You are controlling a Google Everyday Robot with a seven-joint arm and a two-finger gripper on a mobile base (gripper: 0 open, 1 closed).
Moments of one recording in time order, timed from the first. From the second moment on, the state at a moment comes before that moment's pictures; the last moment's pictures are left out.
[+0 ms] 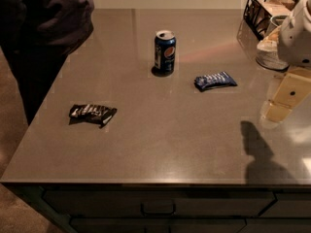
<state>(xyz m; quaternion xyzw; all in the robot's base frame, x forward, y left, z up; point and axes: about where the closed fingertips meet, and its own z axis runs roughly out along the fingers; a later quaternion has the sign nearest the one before) 0.438 -0.217 0.977 -0.60 0.78 -0.04 0.16</state>
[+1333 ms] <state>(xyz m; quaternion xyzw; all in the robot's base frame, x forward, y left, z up) 0.476 -0.113 0.945 -0.61 0.76 0.05 0.22</state>
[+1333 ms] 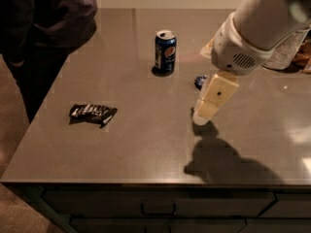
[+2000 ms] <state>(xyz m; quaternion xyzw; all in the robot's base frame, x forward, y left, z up) 0.479 0.008 0.891 -0.65 0.71 0.11 0.23</state>
